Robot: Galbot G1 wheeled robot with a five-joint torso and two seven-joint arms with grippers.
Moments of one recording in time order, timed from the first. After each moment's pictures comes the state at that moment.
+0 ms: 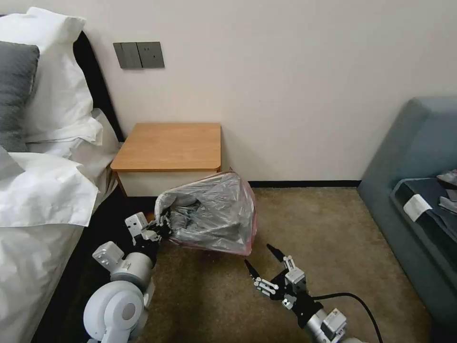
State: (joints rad) left arm 1.47 -1.37 -0.53 -2.25 -0.82 0.33 -0.28; right arm -1.70 1.21 0.36 2.13 0.11 0.18 -0.28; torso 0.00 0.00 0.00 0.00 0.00
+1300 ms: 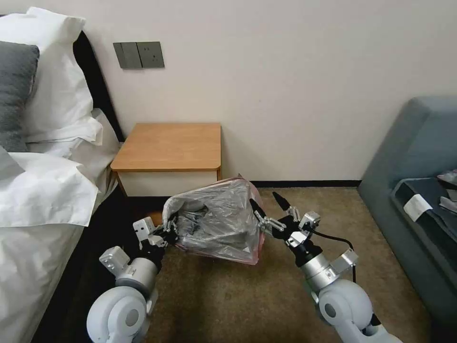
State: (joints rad) left arm 1.49 -1.35 -0.49 -2.24 -0.80 0.33 -0.21; right arm -1.37 1.18 0.31 2.05 0.70 0.10 -0.26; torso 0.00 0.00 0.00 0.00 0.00
